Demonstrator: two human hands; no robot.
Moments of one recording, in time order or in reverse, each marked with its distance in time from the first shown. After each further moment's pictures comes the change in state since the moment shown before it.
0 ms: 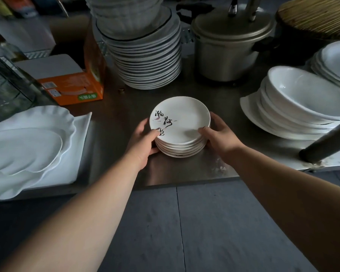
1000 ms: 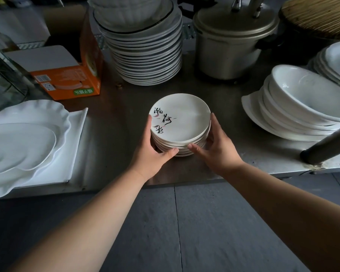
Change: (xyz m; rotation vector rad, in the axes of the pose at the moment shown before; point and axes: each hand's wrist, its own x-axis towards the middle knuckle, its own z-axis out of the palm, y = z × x) left_hand -0.018 -0.037 -0.009 0.447 -0.154 0.335; right_hand -0.020 0.025 0.002 -0.518 -0.001 -0.266
